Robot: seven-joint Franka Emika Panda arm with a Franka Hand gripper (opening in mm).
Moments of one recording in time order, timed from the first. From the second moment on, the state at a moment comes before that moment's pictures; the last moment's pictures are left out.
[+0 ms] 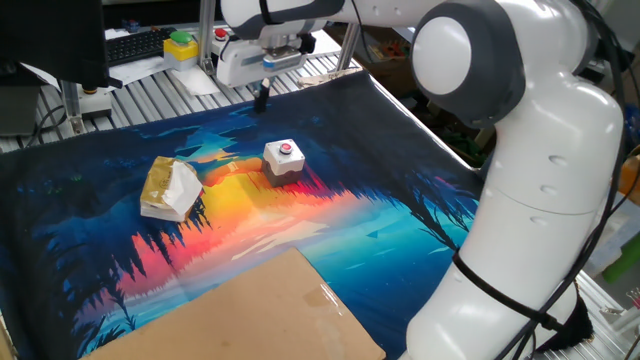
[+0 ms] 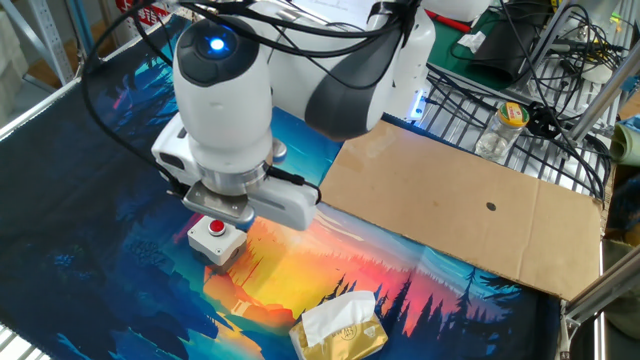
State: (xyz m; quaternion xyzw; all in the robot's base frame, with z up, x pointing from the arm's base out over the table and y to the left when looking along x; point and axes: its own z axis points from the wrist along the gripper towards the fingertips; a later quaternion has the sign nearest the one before) arm 0.611 -0.010 0.252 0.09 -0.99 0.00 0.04
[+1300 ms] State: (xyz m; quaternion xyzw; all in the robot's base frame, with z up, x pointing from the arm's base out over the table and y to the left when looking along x) arm 0.612 -0.007 0.250 -0.03 -1.00 -0.01 0.06
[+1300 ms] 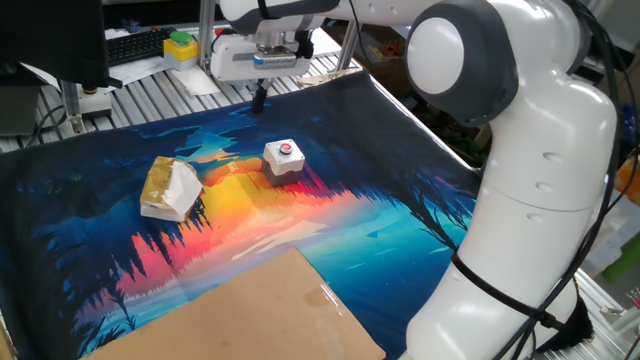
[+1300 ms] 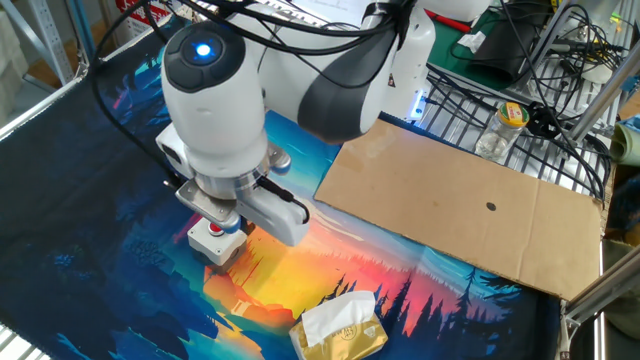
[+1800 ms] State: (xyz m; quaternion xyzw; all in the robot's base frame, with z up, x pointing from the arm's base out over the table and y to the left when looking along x) arm 0.615 -0.020 0.256 -0.03 -1.00 0.01 0.06
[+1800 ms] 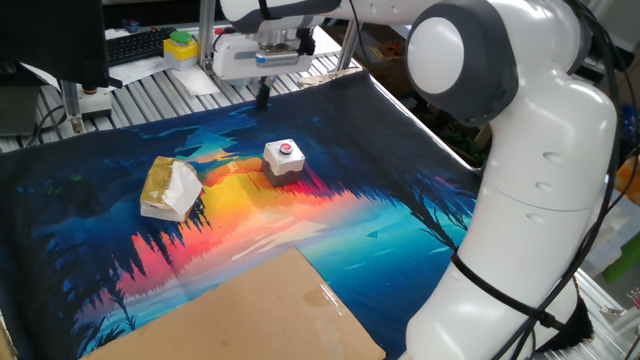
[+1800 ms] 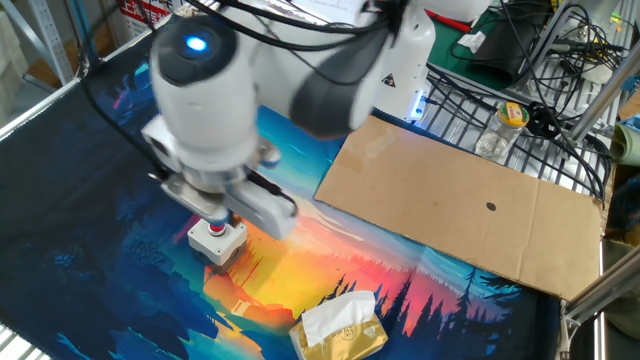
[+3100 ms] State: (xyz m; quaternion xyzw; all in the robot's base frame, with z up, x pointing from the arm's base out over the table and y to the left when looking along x) arm 0.637 -0.131 0.258 0.03 -1.00 0.00 0.04
